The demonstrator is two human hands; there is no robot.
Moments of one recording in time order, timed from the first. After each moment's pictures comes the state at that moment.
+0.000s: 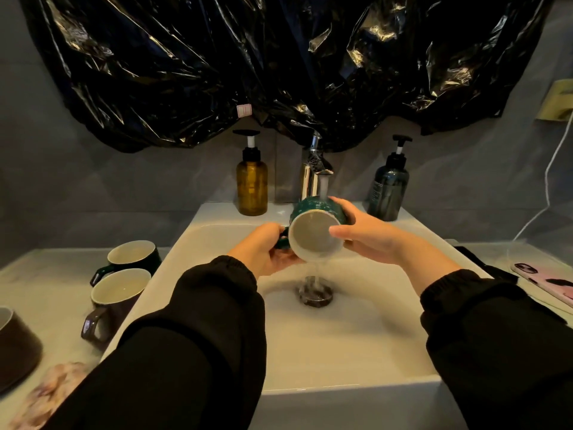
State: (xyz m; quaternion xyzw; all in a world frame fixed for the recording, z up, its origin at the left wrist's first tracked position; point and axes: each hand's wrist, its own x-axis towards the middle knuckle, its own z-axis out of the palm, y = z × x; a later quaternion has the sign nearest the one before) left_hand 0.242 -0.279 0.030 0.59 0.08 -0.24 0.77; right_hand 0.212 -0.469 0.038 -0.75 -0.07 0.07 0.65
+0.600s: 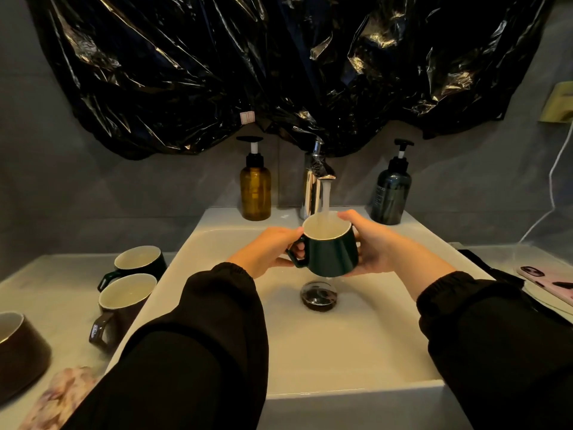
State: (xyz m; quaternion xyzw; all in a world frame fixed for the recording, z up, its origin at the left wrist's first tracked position) left_hand 0.243 -0.278 0.029 0.78 -0.11 -0.16 0.60; right_hand 0.214 -0.464 0.041 -0.67 0.22 0.13 0.70
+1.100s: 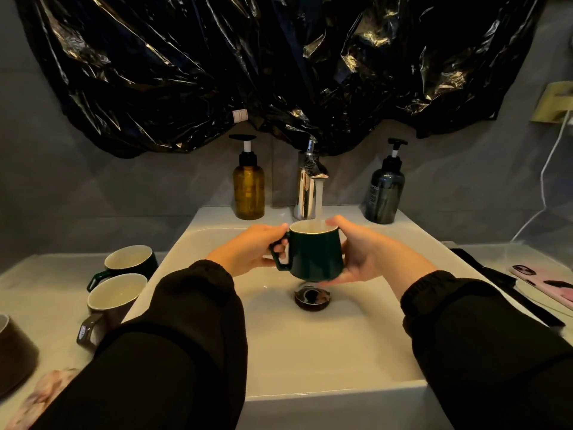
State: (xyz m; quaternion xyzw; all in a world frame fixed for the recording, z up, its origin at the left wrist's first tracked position) left_hand 0.250 -0.263 0.031 0.76 -0.12 -0.20 0.61; right_hand 0.212 -0.456 0.038 -0.62 0.24 0.21 0.72
